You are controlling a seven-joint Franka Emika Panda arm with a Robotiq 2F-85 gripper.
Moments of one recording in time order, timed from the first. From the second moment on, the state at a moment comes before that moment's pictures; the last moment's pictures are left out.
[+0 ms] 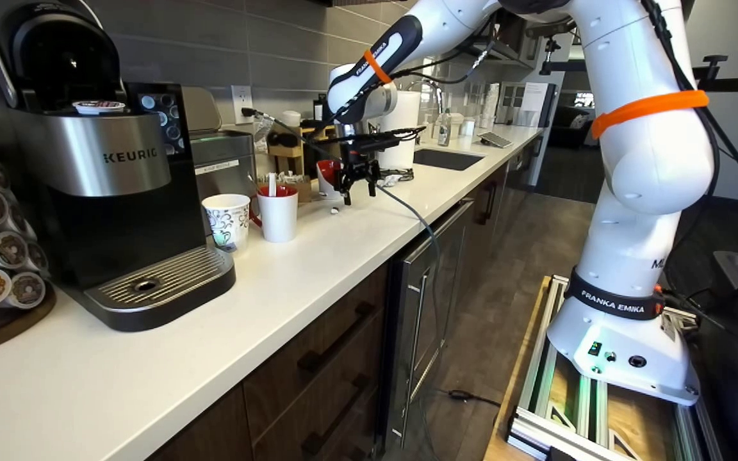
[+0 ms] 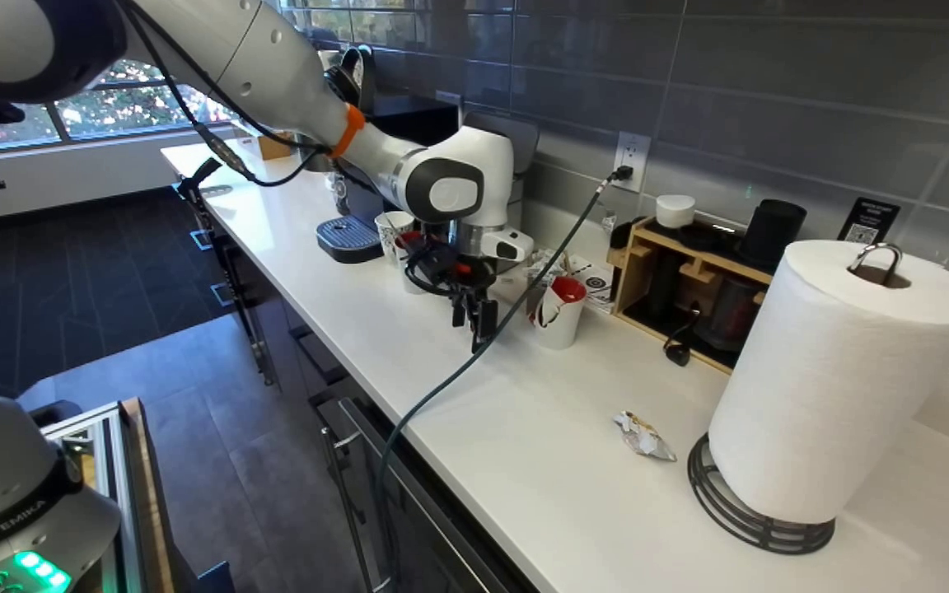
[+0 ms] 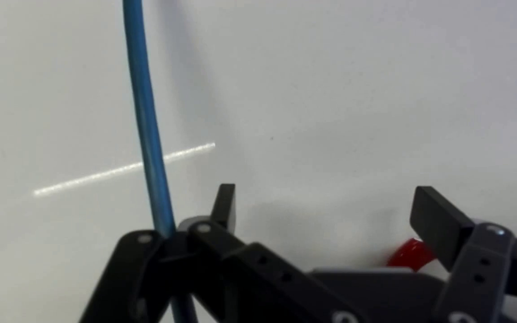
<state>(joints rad) -0.05 0.42 -0.11 -1.84 -0.07 2.13 0.14</state>
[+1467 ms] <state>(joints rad) -0.03 0.43 -0.10 -1.73 0.24 1.81 0.52</state>
